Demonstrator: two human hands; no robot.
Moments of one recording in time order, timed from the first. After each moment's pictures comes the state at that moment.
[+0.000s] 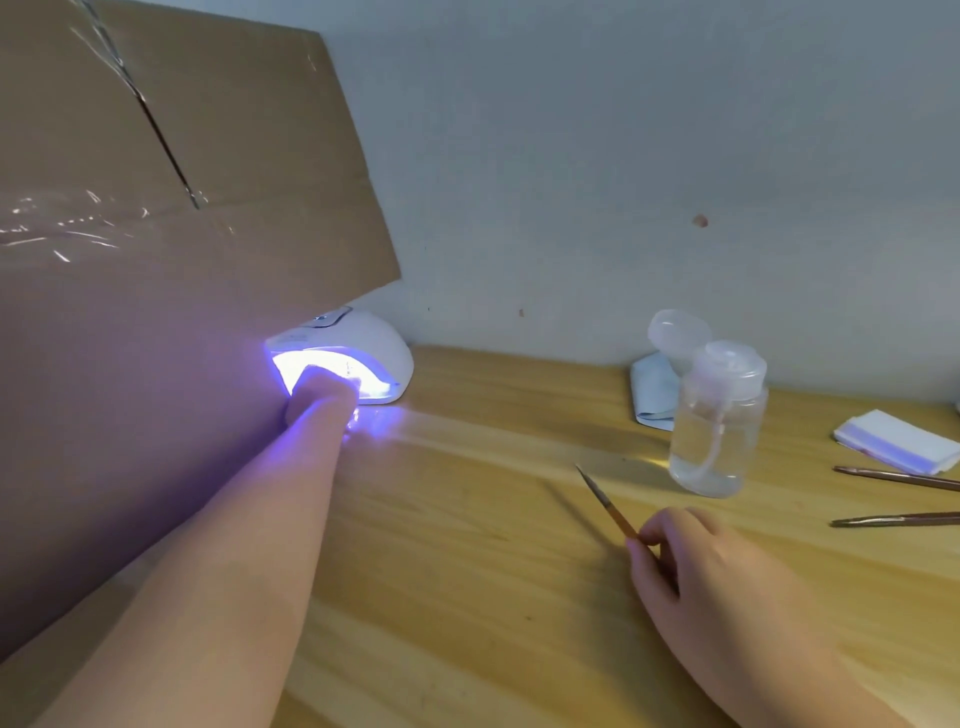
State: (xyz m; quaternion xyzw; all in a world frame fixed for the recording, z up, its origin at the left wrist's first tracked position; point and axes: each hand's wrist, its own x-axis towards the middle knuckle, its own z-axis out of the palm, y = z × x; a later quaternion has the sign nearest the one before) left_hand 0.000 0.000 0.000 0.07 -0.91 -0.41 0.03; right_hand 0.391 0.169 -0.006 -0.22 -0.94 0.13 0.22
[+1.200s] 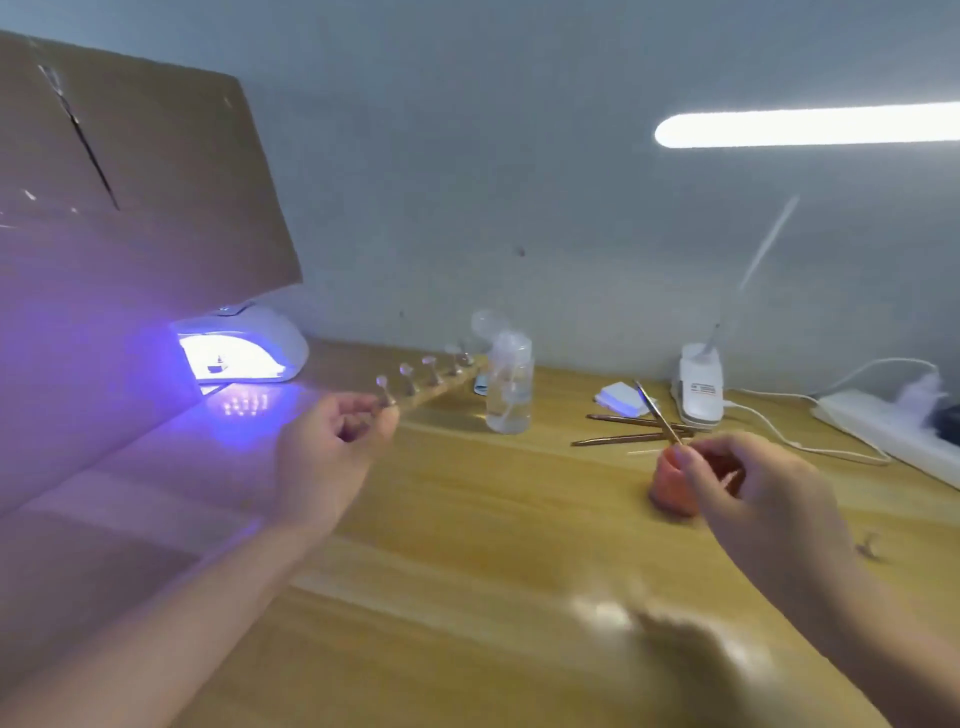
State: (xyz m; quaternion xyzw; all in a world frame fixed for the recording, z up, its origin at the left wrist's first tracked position) left_hand 0.328 0.022 0.031 -0.25 -0.75 -0.61 0.10; right_hand 0.574 0.236 0.051 -0.28 -0.85 0.19 0.40
